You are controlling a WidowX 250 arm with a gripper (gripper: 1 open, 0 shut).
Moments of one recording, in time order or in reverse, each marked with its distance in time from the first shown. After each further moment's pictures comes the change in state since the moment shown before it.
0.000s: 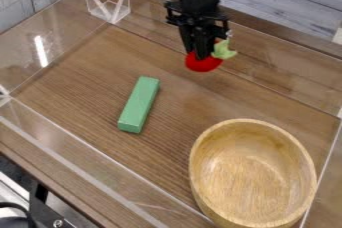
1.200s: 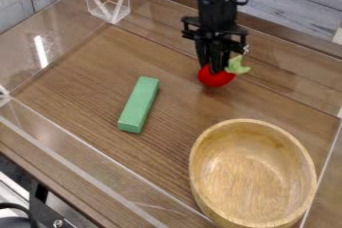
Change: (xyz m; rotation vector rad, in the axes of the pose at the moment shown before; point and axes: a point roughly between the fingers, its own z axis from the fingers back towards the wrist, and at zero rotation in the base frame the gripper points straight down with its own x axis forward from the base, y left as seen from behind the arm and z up) arm 0.006 -0.005 -0.021 -0.008 0.111 0.027
